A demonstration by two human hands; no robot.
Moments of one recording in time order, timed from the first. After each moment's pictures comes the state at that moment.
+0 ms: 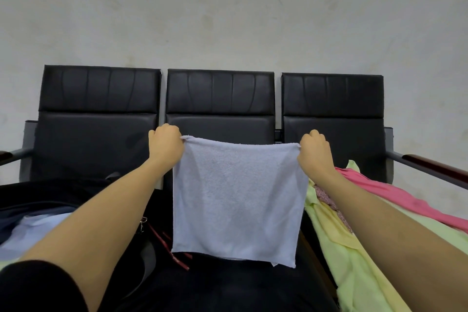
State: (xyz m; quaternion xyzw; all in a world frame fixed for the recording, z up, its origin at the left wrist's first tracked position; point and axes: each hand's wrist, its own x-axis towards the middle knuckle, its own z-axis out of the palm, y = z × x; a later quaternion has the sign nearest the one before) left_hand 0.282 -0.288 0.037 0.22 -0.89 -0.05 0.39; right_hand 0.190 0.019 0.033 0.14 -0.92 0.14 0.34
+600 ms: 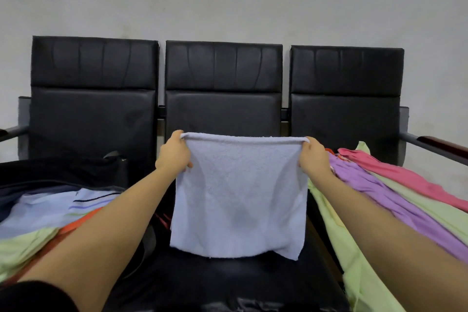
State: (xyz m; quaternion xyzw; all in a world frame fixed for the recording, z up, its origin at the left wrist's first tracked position) left_hand 0.270 -0.273 -0.028 0.26 -0.85 -0.35 0.28; right_hand 0.160 0.002 -0.032 0.09 -0.87 0.45 0.19
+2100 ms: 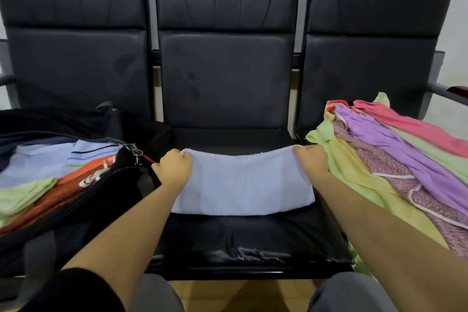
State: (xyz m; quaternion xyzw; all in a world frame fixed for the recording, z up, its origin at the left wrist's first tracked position) left_hand 0.270 -0.265 -0.173 0.39 -0.84 -0.29 0.24; right_hand 0.156 0.002 -0.142 -0.02 -0.87 0.50 0.03
